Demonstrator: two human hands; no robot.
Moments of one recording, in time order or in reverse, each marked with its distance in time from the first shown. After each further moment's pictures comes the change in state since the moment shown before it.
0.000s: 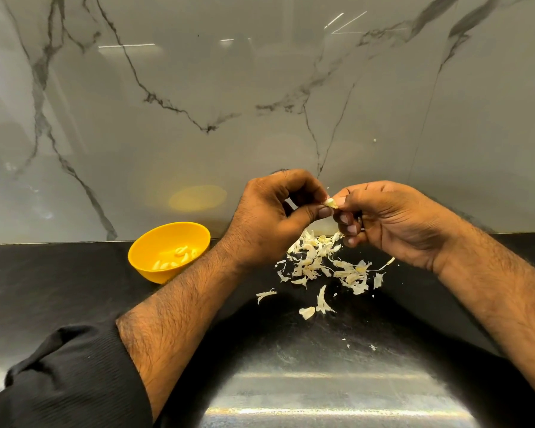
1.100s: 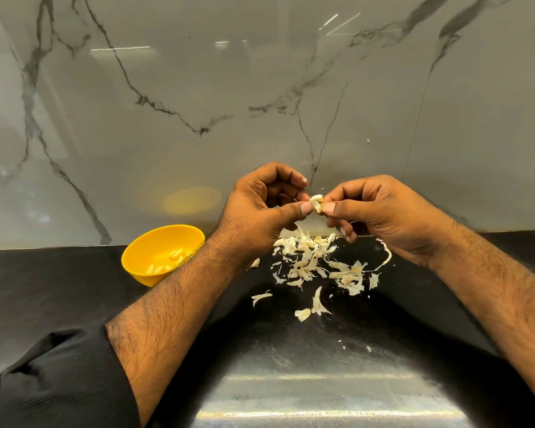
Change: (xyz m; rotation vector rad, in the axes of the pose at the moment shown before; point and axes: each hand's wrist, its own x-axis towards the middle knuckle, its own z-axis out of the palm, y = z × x) left_hand 0.002 0.000 -0.003 -0.386 0.037 -0.313; right_hand 0.002 0.003 -0.006 -0.246 0.064 -0.135
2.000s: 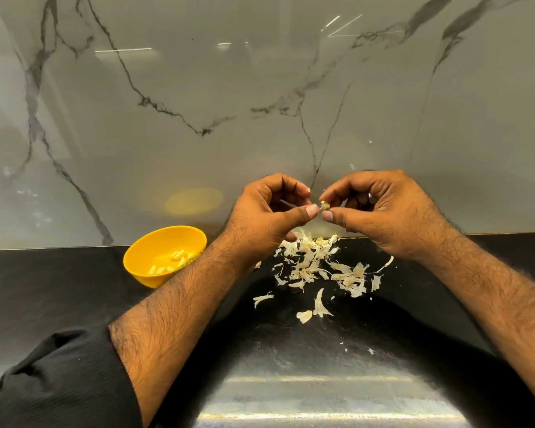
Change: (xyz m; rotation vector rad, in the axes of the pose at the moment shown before) left_hand -0.001 -0.005 0.000 0.054 -0.002 -0.117; right_hand -0.003 -0.001 0.001 -0.446 0.183 -0.323
